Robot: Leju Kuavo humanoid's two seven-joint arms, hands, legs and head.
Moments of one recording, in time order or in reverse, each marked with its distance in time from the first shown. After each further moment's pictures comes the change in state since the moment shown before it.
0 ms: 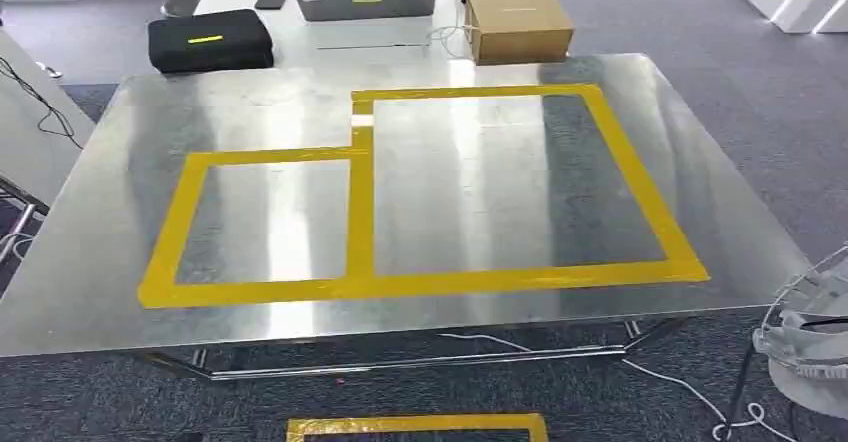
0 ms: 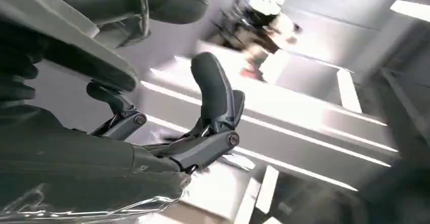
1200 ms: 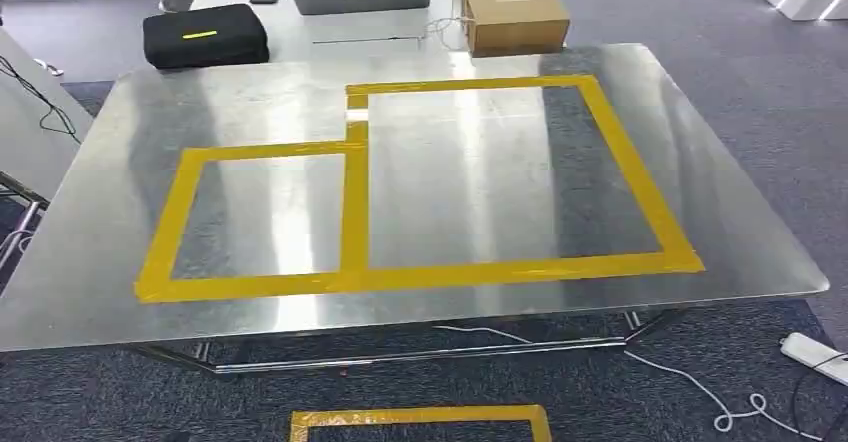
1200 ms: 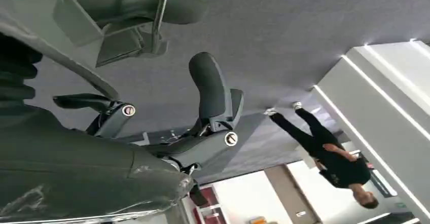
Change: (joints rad) left arm -0.005 0.036 0.024 0.001 -0.013 -0.016 0.037; right arm -1.245 -0.347 0.954 1.088 0.492 0.377 0.255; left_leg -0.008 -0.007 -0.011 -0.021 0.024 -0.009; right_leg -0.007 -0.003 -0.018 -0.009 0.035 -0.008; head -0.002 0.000
